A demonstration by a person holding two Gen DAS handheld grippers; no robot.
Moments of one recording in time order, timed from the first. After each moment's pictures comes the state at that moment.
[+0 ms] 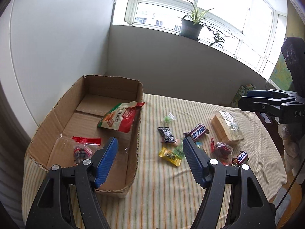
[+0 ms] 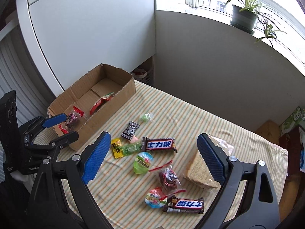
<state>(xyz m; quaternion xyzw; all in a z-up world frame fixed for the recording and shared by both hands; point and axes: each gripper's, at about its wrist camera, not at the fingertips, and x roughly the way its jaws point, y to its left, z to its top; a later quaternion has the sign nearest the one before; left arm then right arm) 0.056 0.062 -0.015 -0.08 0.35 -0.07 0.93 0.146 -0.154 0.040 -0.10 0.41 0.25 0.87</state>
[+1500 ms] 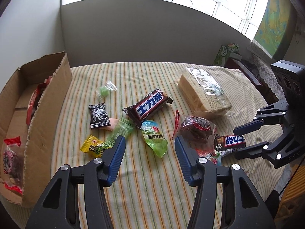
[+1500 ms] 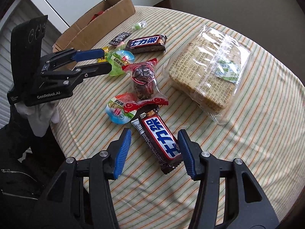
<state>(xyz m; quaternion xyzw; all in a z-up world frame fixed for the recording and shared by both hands) 0.101 -0.048 -0.067 -0.01 0.44 -0.15 0.88 0.140 -0.233 -0.085 -0.12 0.55 0.35 0.75</state>
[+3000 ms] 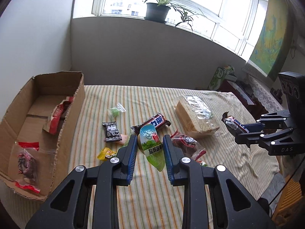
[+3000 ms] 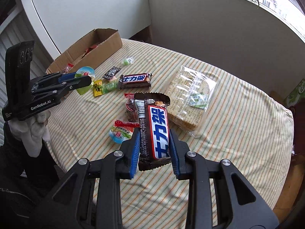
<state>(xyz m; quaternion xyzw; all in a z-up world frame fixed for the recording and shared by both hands) 0.079 -0.015 -0.027 -0.06 0.37 -0.15 0.91 0.121 -0.242 -0.005 -0.10 0.47 0.29 0.83</state>
